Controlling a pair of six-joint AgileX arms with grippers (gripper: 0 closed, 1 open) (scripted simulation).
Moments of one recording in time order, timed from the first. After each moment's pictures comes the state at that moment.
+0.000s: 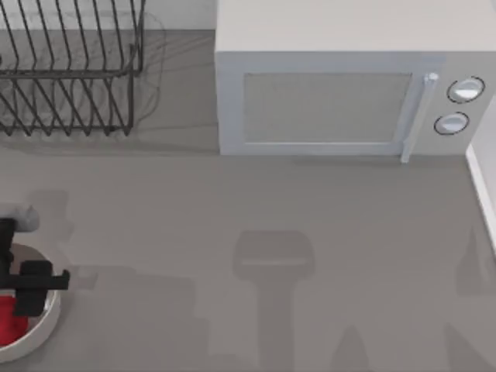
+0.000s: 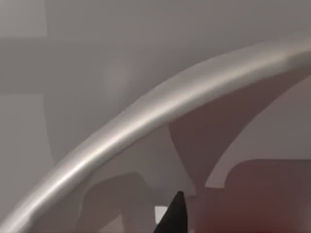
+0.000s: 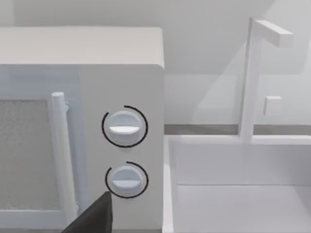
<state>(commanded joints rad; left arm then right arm) 0.01 1.61 0.61 -0.57 0.00 0.03 0.00 0.00 0.00 0.00 0.00 0.00</state>
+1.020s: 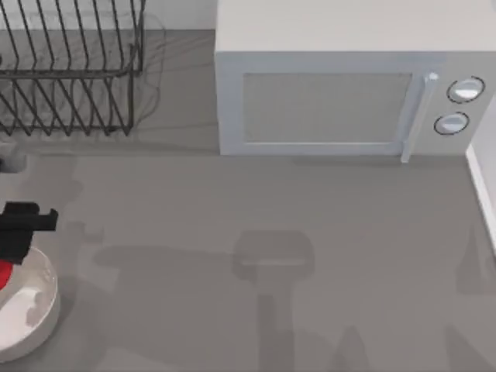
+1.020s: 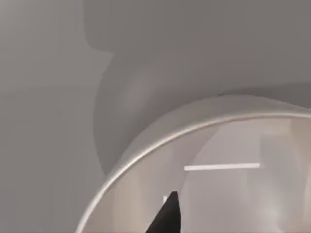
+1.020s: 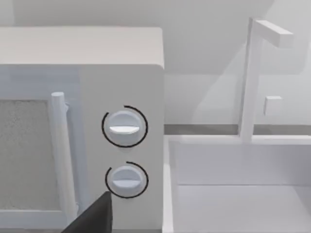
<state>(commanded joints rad) 0.00 1.52 0.97 -0.94 0.00 0.04 0.00 0.00 0.00 0.00 0.00 0.00</state>
